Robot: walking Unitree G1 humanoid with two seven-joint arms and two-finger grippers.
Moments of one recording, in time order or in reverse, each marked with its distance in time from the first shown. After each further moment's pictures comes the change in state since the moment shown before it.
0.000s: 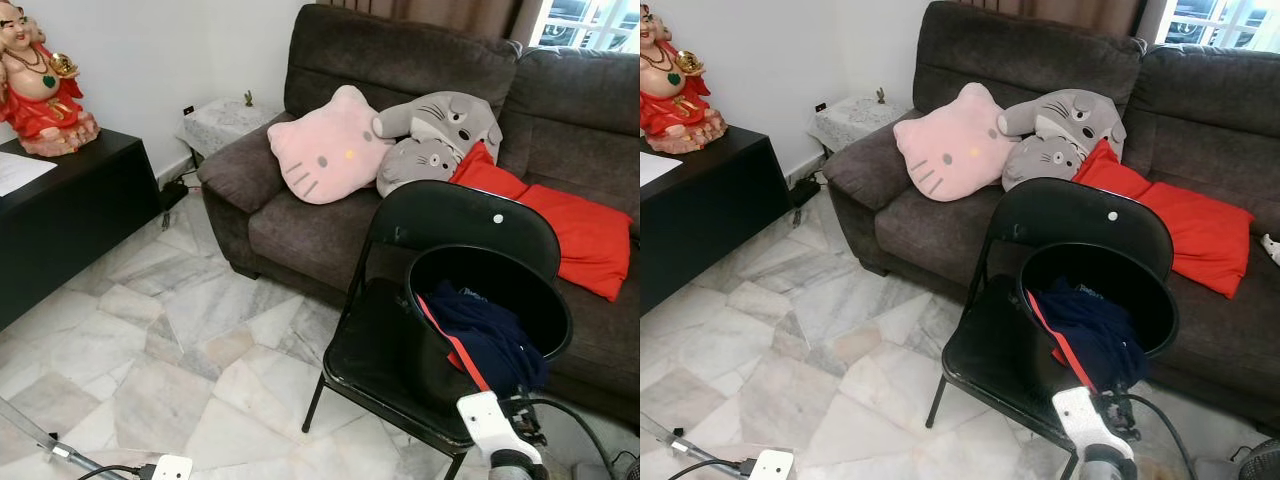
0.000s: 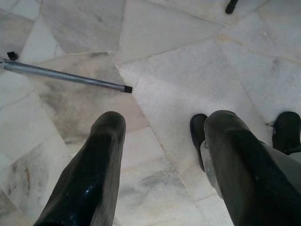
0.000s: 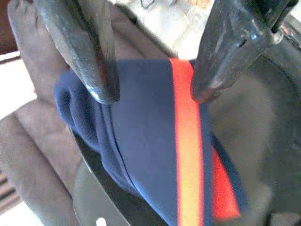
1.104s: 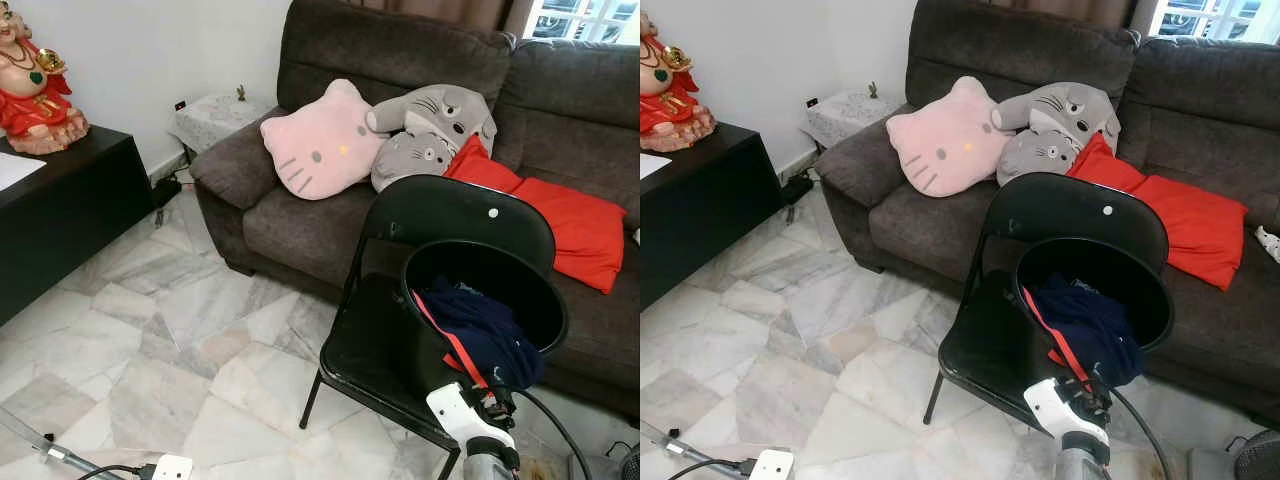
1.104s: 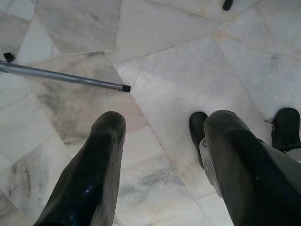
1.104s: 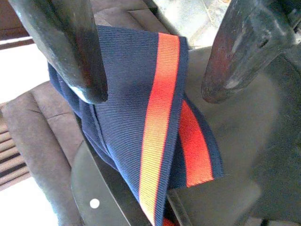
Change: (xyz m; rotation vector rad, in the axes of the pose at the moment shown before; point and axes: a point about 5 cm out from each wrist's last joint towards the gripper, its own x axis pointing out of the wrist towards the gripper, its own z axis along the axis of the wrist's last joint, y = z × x) left arm 0.000 0.000 0.000 -0.001 -0.001 -0.002; right arm 0.012 0.012 0.013 -0.143 -0.051 -0.038
